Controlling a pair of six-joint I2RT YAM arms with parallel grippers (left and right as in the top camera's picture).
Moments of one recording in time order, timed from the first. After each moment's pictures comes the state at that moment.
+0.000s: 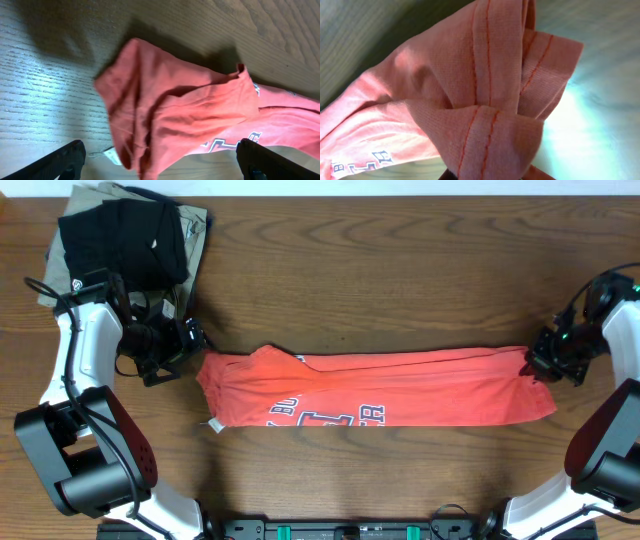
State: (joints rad) left arm 0.32 1.81 1.33 -1.16 0.46 -0.05; right arm -0.40 1.84 1.40 -1.25 -0.21 0.17
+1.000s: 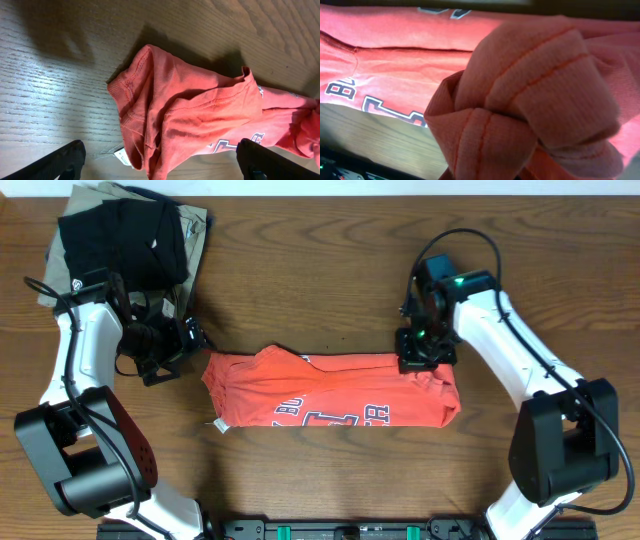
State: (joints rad) left arm 0.32 1.81 1.33 -1.15 0.46 -0.05; right arm 0.31 1.84 1.39 -1.14 -0.28 0.26
